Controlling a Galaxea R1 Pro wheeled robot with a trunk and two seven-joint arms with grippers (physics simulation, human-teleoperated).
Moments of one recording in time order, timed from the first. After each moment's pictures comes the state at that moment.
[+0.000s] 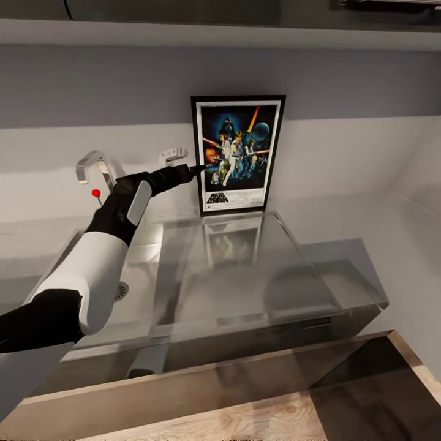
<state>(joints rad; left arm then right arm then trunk) -1.39 -0.08 0.01 -0.74 0.26 0.48 -0.34 -0.14 -0.06 0.01 -0.21 0.02 -0.58 -0.01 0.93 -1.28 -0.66</state>
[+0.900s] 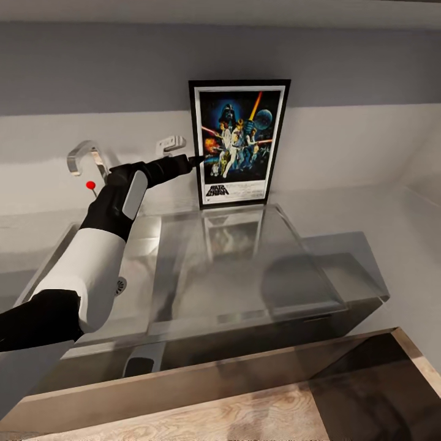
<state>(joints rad) -1.40 -0.08 0.01 -0.83 0.26 0.56 -0.35 -0.14 -0.06 0.01 -0.21 0.02 -0.58 -0.01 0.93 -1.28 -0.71</state>
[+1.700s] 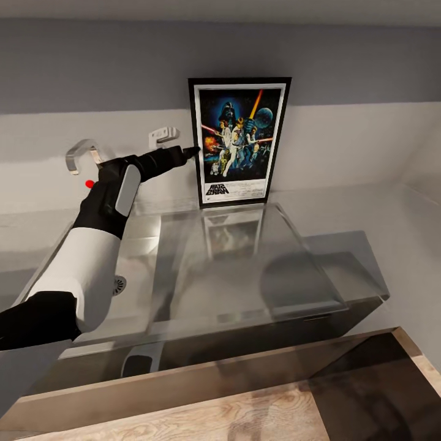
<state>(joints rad) -1.40 -0.06 0.02 -0.89 0.26 0.55 -0.36 -0.14 -0.06 0.01 -0.21 0.02 -0.57 -0.01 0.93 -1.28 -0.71</state>
